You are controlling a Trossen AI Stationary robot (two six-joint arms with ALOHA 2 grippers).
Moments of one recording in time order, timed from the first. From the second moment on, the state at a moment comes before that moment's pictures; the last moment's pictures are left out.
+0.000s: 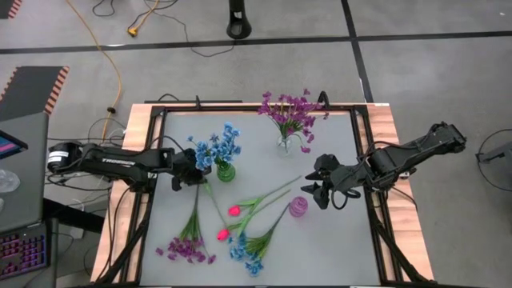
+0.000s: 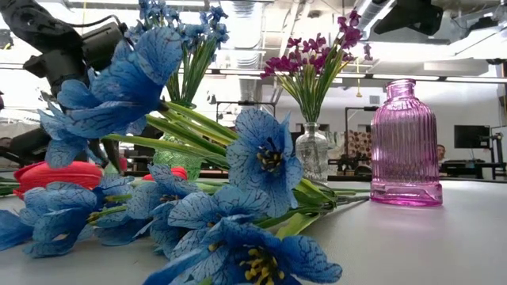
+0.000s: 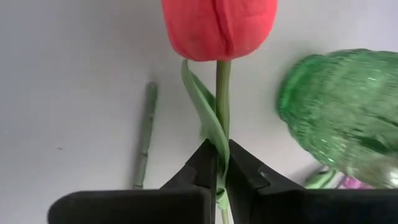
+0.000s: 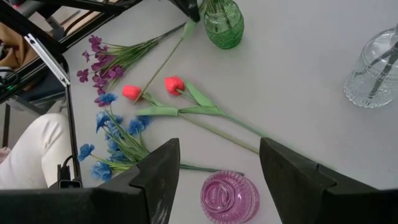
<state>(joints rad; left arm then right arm) 0.19 1.05 0.35 -0.29 0.14 -1.69 0.38 1.10 1.04 -0.69 0.36 0.81</state>
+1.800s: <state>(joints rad) -0.29 0.34 0.36 -0.43 -0.43 -1.05 0.38 1.10 1.04 -0.49 0.37 0.81</state>
